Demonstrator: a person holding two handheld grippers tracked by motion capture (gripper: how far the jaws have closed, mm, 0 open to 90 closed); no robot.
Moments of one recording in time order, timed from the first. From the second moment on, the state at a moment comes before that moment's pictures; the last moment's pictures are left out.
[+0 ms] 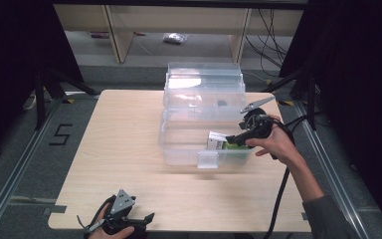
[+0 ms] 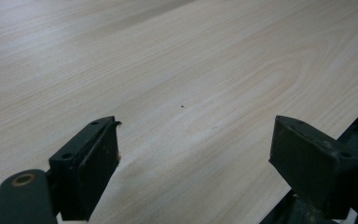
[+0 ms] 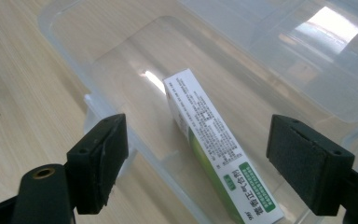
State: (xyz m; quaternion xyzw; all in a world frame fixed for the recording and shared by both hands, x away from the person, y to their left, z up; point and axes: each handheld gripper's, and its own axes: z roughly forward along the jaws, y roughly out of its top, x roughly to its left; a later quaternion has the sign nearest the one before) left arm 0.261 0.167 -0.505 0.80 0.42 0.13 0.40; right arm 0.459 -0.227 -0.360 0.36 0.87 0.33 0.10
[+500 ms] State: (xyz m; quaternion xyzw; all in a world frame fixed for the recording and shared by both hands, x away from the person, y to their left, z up) left arm 0.262 0.168 -0.504 0.81 0.42 0.14 0.39; right arm 0.442 -0.232 -0.366 0.36 0.86 0.34 0.11
